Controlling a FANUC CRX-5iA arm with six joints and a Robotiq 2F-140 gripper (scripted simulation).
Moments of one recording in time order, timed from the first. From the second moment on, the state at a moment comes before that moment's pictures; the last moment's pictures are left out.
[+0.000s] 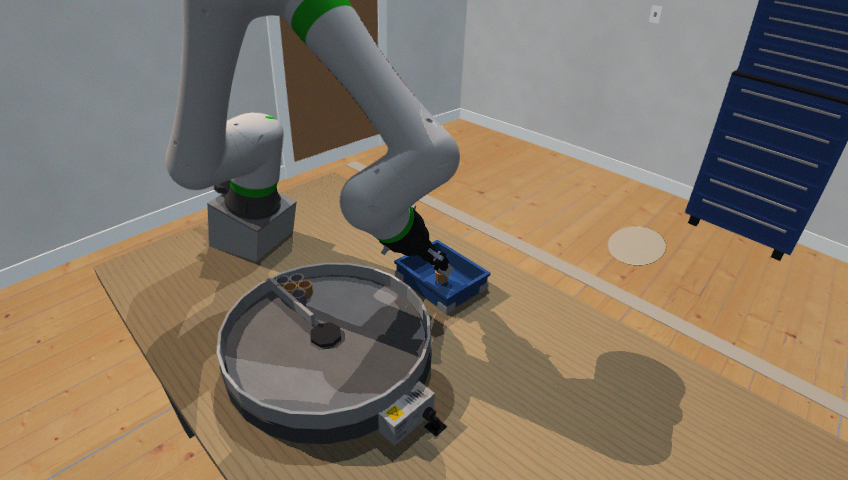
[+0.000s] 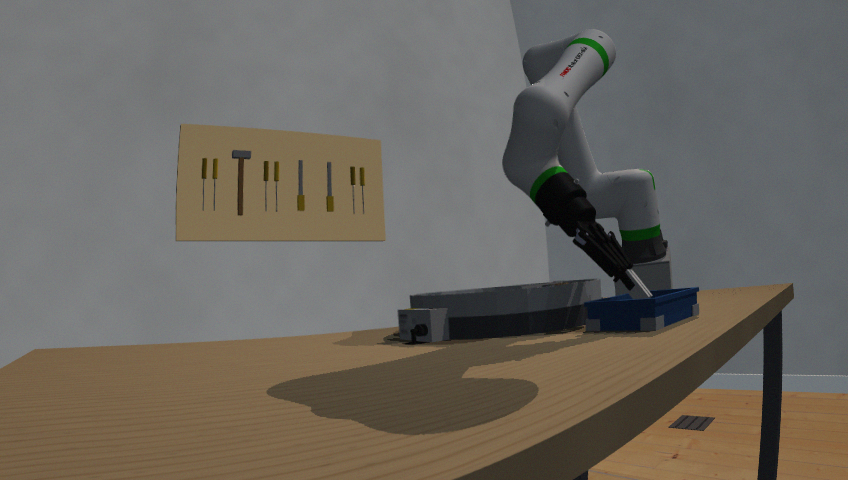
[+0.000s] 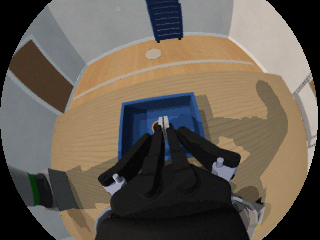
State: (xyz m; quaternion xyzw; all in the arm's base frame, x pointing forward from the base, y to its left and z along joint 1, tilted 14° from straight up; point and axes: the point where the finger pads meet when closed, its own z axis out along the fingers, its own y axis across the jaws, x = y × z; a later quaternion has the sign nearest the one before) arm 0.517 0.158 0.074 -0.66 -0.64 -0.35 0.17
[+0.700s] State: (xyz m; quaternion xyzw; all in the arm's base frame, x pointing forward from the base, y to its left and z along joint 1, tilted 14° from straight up) arm 0.519 0.158 0.069 -0.66 -0.64 -0.35 0.17
